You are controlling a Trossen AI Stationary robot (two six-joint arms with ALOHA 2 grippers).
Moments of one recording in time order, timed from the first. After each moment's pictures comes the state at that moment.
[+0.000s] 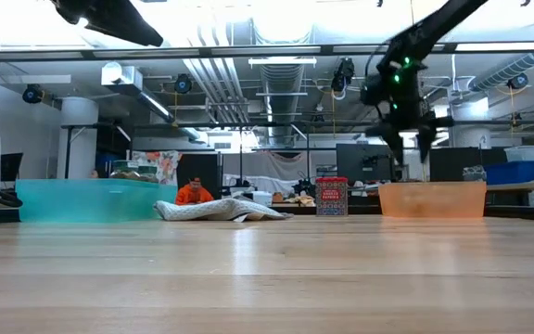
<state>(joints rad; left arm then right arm) -0.58 1.22 0.92 -0.70 -1.18 -0.57 -1.01 1.76 1.44 -1.13 0.19 0.44</state>
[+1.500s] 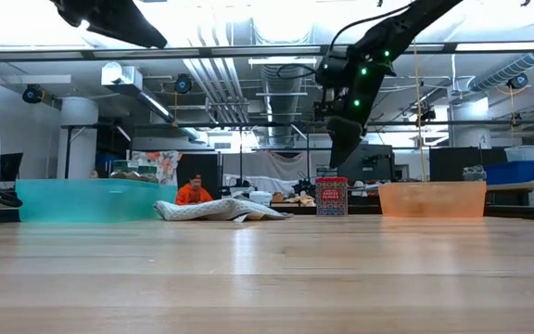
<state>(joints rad) -0.58 1.25 0.92 -0.67 -1.19 -0.58 -0.64 1.76 1.33 -0.64 0.06 -0.33</state>
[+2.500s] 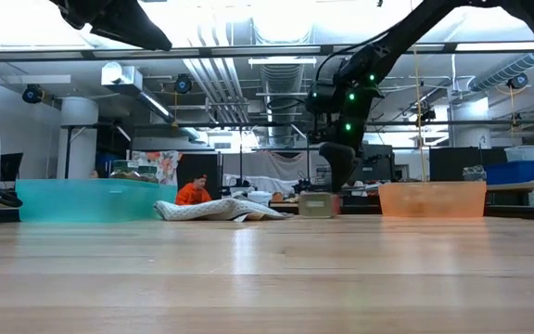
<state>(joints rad) -0.58 1.29 0.92 -0.62 -1.19 -0.59 -0.65 1.91 1.38 -0.66 0.07 -0.26</state>
